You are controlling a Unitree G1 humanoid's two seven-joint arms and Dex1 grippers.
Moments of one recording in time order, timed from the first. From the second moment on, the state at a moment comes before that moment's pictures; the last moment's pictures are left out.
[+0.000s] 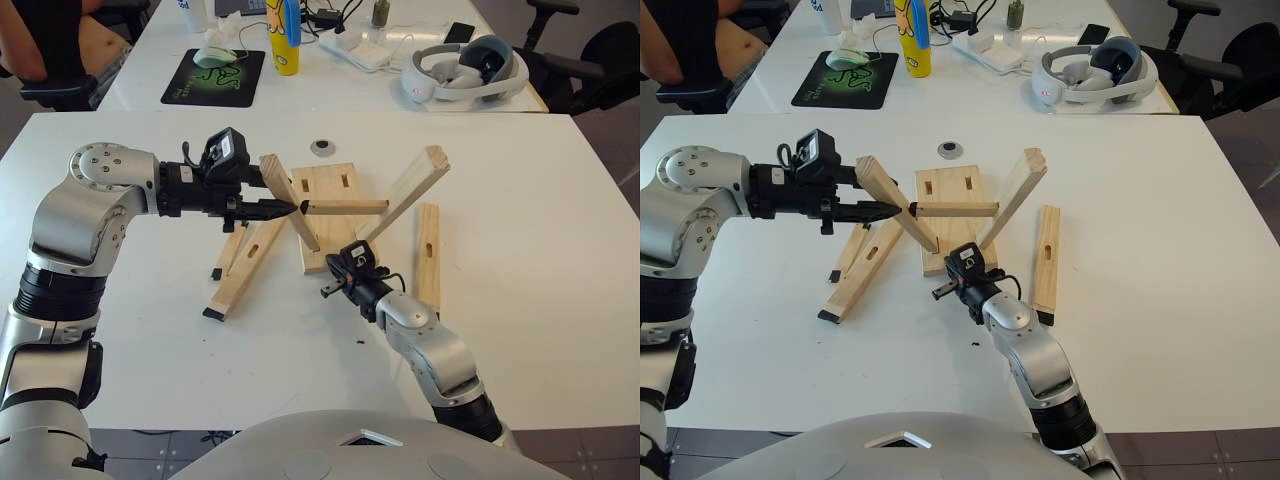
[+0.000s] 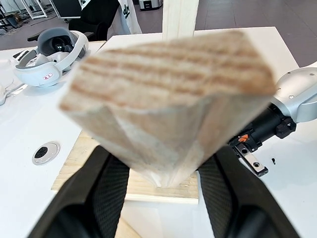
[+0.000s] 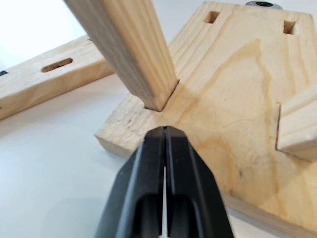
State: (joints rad) left arm -0.57 0.76 -0.16 -0.16 -0.47 0.61 -1.15; right arm 0.07 -0.12 0.39 -0.38 0.10 0.73 0.18
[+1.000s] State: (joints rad) left arm -0.62 0.75 -0.19 -0.13 -0.46 0.62 -1.16; right arm -0.17 -0.05 0.43 -0.74 0.03 0.81 0.01
